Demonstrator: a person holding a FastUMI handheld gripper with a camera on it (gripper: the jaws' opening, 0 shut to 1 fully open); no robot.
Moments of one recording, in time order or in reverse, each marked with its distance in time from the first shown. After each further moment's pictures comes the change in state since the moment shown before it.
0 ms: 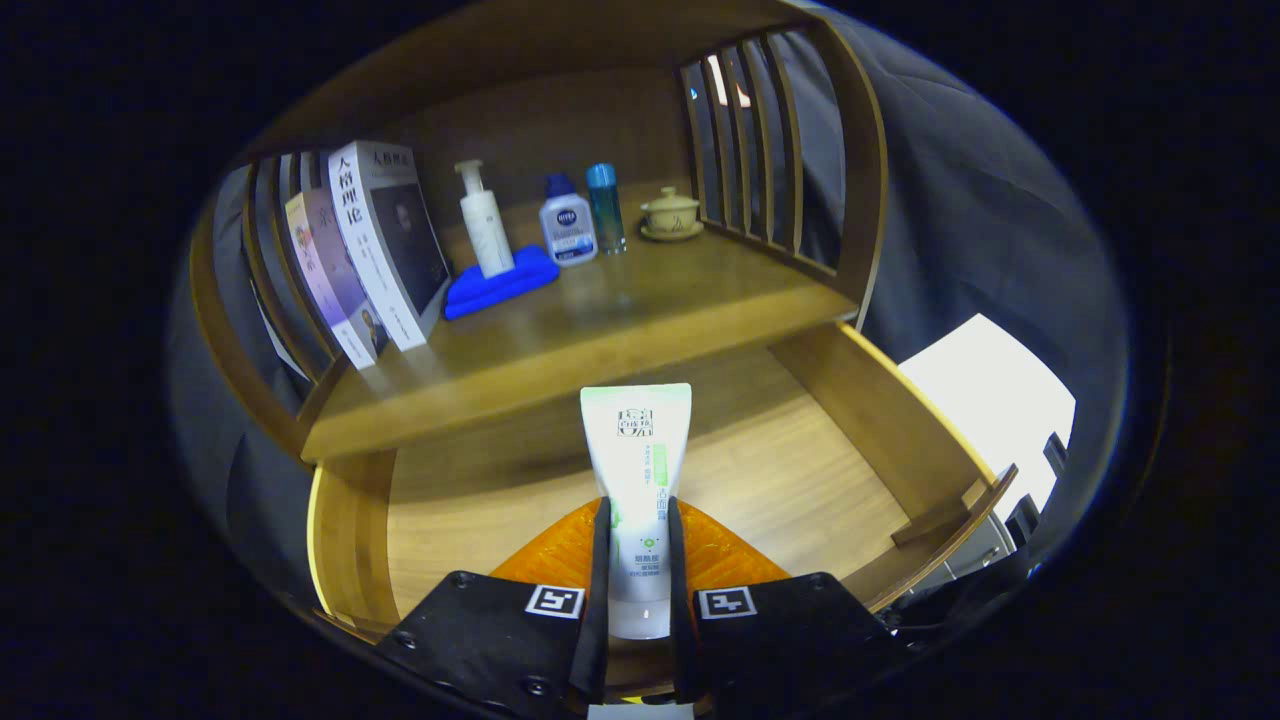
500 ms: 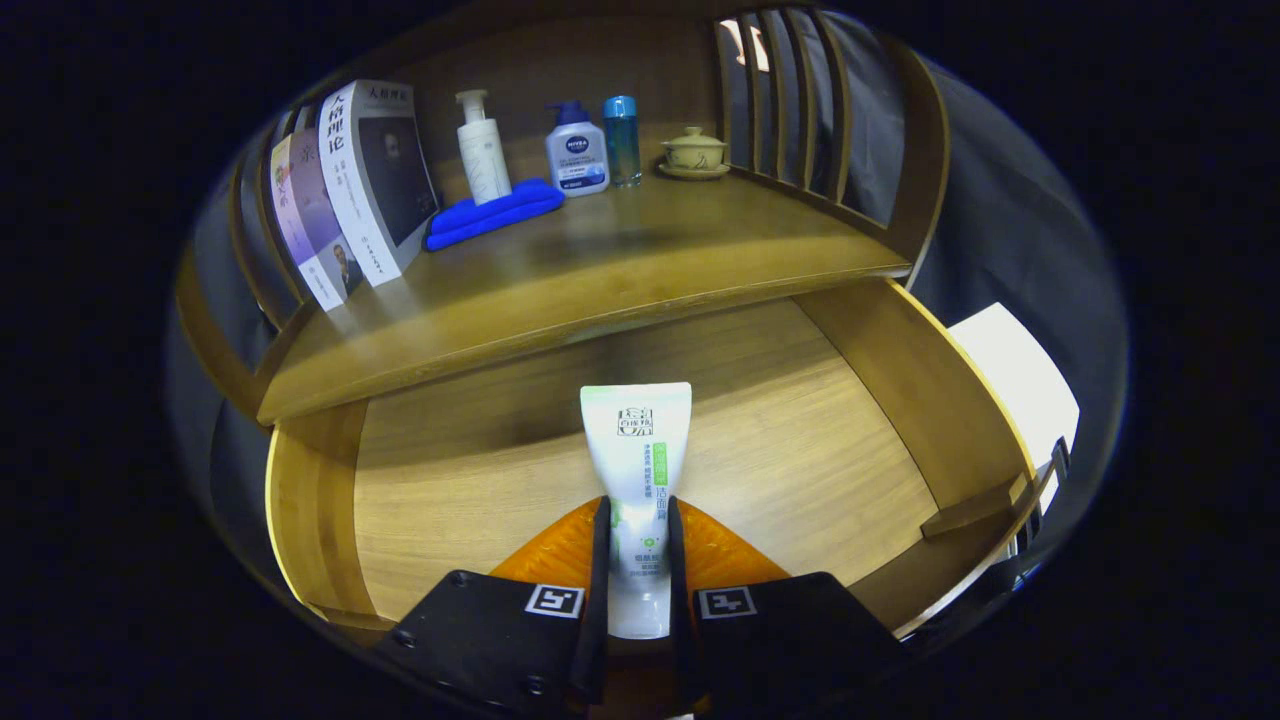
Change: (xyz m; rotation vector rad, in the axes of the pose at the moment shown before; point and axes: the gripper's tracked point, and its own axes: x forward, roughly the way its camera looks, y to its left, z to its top) arm 0.036 0.008 -0.046 -0.034 0.170 -0.017
